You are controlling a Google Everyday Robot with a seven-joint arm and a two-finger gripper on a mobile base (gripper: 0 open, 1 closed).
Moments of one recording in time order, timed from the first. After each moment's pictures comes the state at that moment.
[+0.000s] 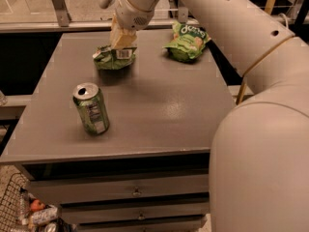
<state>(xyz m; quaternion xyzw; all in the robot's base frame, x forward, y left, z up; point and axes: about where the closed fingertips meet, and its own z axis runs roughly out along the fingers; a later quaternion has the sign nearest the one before) 0.678 0.098 0.940 -0.81 0.51 0.04 0.29</state>
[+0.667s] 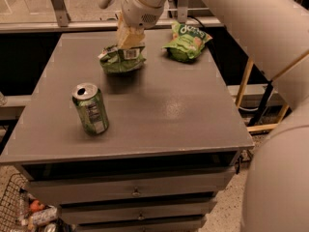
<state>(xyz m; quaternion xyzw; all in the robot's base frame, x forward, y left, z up) 0.643 0.080 0.957 -0.81 0.52 0.02 0.28</state>
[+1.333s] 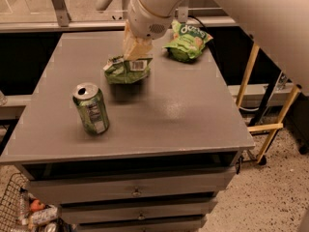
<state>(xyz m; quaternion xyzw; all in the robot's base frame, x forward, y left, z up) 0.601 0.055 0.951 -0.80 0.54 0.02 0.26</state>
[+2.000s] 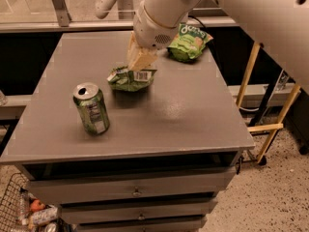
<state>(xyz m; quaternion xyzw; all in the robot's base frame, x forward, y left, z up) 0.582 0.044 0.934 -0.80 0.55 0.05 0.25</state>
